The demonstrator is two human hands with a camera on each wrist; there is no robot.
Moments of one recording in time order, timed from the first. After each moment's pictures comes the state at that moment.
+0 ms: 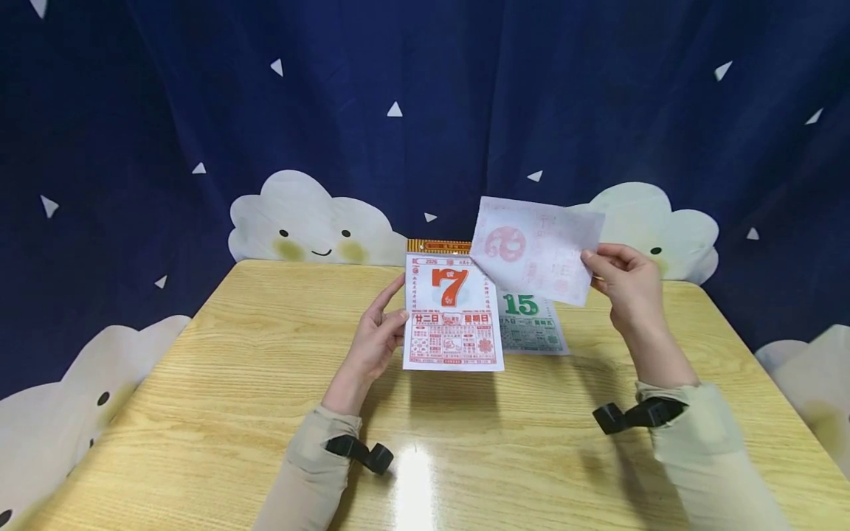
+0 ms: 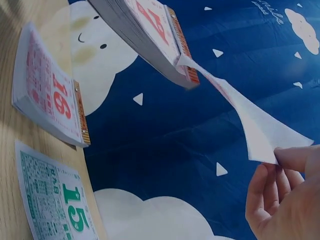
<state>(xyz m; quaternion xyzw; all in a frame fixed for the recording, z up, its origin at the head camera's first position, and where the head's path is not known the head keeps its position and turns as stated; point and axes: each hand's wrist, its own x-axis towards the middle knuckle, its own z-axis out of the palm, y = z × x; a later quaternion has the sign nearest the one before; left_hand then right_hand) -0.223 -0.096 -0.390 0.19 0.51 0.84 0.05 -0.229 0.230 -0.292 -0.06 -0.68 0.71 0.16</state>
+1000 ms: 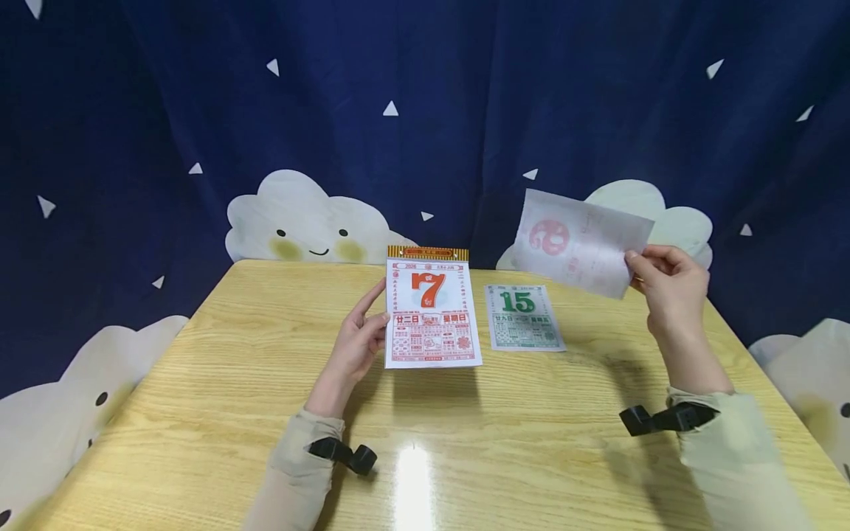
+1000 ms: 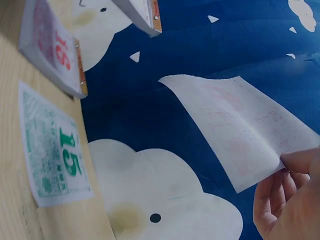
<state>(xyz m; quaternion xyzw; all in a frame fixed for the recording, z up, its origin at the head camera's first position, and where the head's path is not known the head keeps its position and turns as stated) -0.218 -0.115 -0.394 0.14 0.53 0.84 0.05 -0.219 0.271 -0.293 -0.12 -0.65 0.71 0.24</state>
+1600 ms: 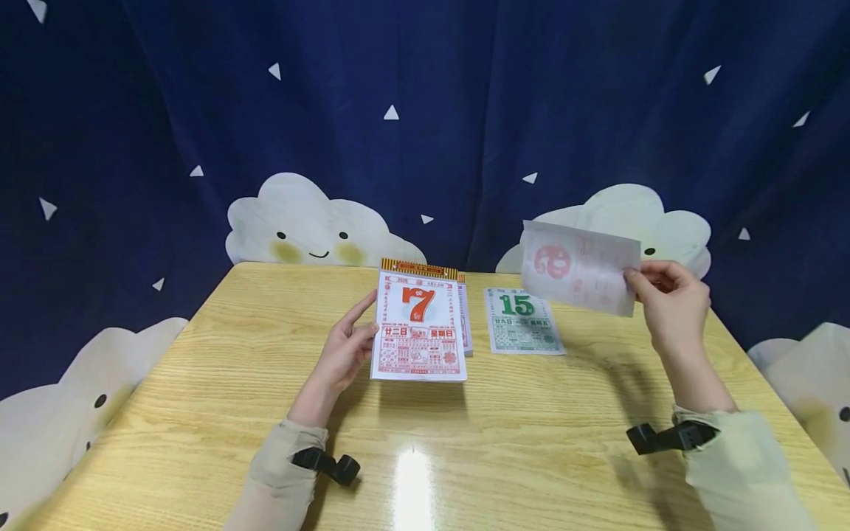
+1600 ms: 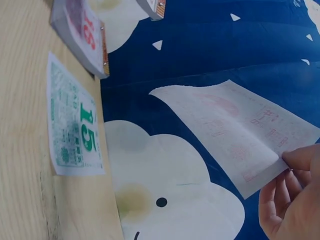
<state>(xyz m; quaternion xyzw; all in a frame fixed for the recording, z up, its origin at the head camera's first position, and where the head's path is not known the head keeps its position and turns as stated) -0.213 -0.135 -0.401 0.12 0.56 0.82 0.07 -0.211 0.276 -0.308 -0.12 -0.77 0.55 0.30</state>
